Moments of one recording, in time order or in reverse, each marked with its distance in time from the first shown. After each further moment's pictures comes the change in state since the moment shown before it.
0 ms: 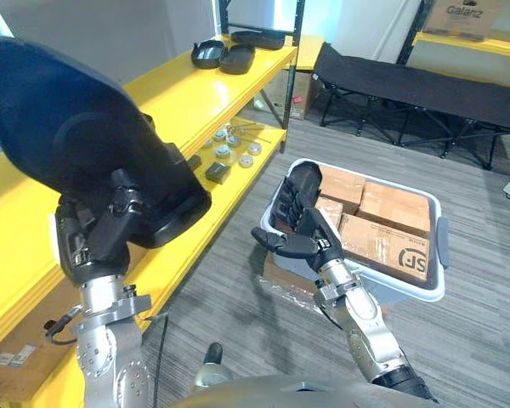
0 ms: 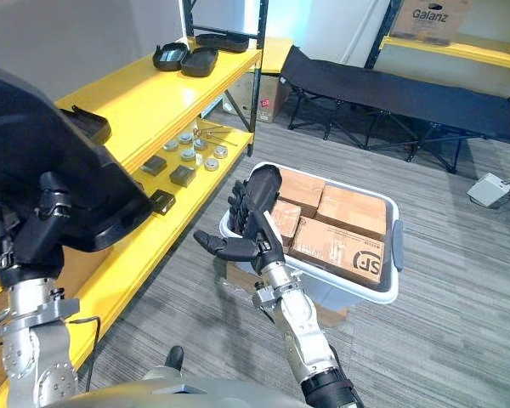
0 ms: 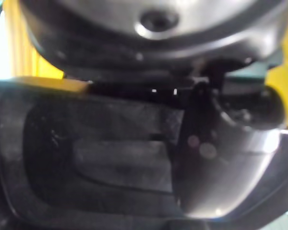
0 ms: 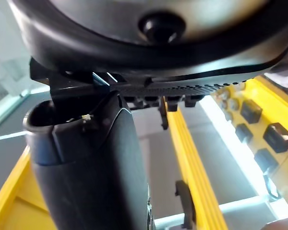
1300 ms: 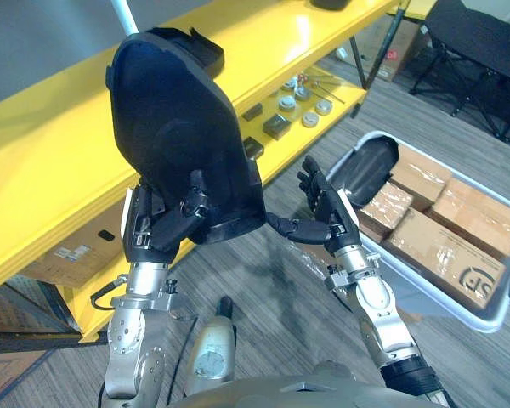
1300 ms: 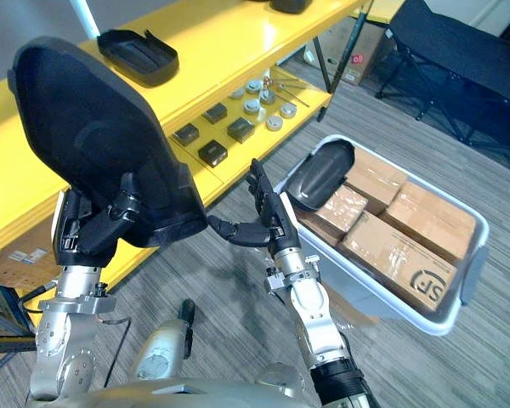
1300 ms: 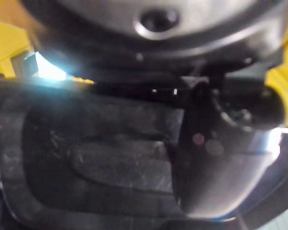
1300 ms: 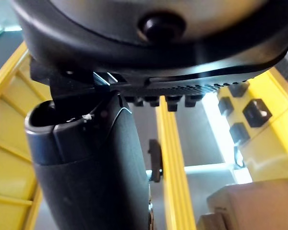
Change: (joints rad) left arm -0.089 0.074 -0.185 0.076 0.018 0.002 -0.165; right arm -0.020 -0.015 -0.077 -0.066 -0.106 -0.054 -0.065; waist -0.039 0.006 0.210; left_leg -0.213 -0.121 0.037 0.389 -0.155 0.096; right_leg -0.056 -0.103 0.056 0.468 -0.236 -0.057
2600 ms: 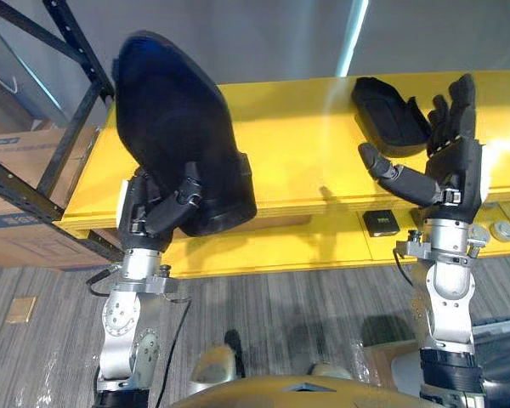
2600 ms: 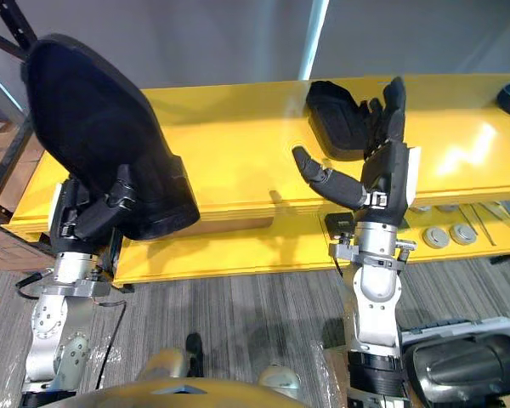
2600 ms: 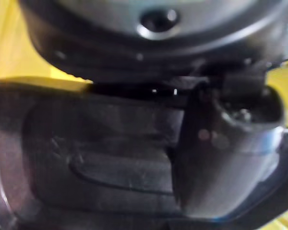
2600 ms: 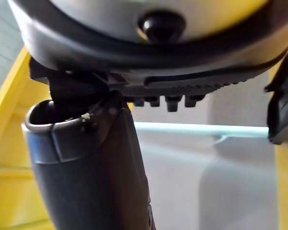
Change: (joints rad) left arm -0.117 0.036 0.036 0.073 0.010 0.072 0.012; right arm -0.005 -0.057 -0.387 -0.222 -0.001 -0.082 -0.130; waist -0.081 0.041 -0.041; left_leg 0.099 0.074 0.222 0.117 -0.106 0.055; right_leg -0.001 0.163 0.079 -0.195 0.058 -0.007
